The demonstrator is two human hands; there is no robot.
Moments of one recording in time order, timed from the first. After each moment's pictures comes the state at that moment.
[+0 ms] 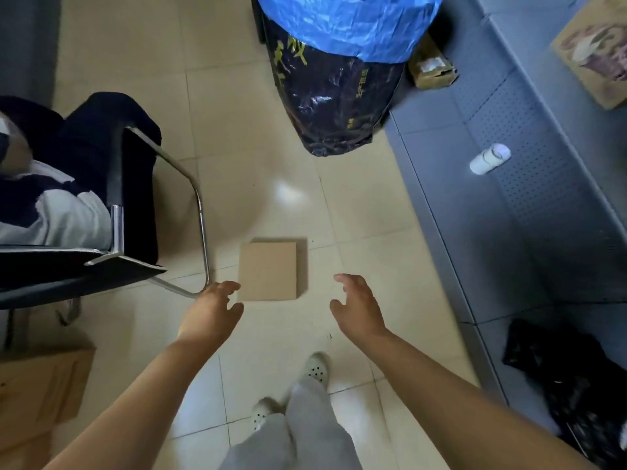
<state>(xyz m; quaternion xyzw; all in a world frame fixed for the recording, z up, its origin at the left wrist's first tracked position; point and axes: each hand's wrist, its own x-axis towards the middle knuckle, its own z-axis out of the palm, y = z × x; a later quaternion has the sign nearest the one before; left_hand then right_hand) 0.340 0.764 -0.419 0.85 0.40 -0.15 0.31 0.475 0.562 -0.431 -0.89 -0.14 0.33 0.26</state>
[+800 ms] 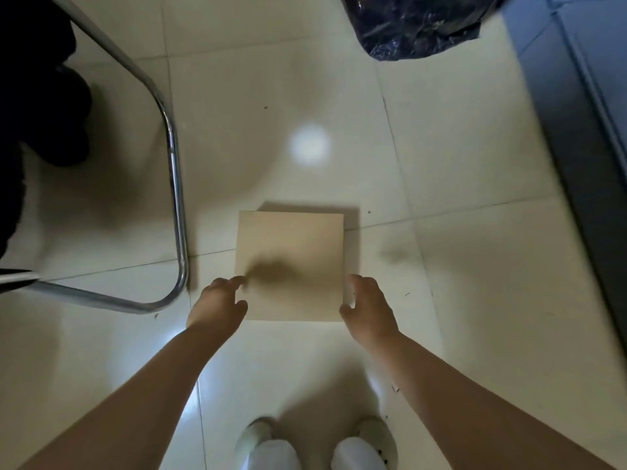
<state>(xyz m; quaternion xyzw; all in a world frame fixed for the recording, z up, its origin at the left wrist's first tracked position) 0.375 0.894 -0.925 0.82 0.42 -0.26 0.28 0.514 0.694 -0.916 -0.88 -0.13 0.42 0.17</state>
